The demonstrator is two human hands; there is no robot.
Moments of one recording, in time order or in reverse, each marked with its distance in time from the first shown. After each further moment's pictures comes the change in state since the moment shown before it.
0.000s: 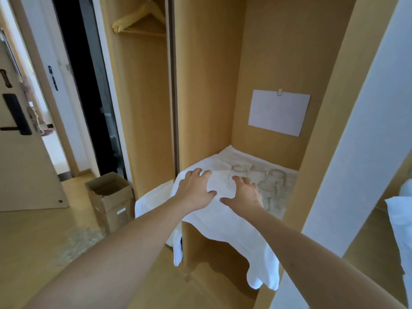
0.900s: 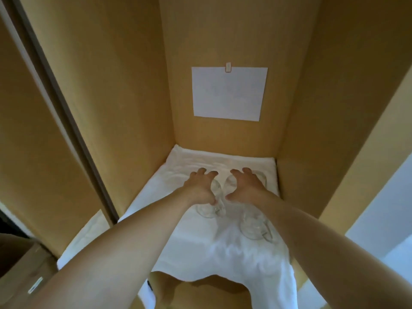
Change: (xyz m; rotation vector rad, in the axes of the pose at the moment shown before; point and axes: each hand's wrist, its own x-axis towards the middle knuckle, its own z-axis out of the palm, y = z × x) left_hand 0.300 0.016 0.101 0.054 -0.510 0.393; right_hand 0.216 0.097 0.016 -0.053 -0.130 0.432
